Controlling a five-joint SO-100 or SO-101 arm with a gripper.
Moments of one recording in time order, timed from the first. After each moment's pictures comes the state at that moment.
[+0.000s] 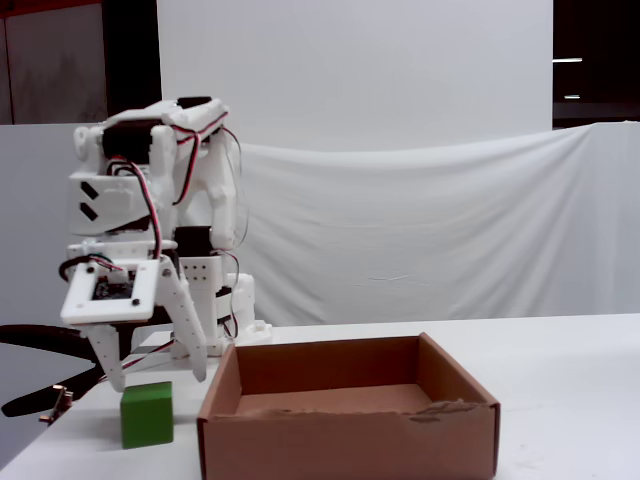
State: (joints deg) arm -3.0 109.7 130.7 49.7 -89.6
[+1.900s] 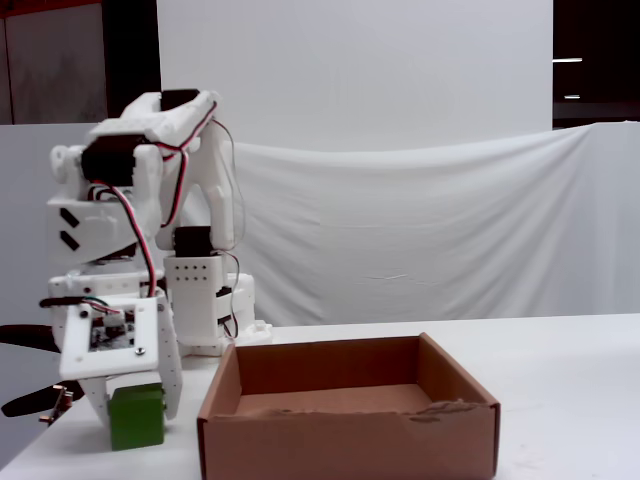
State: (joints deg) arm -3.3 94.0 121.4 46.7 -95.0
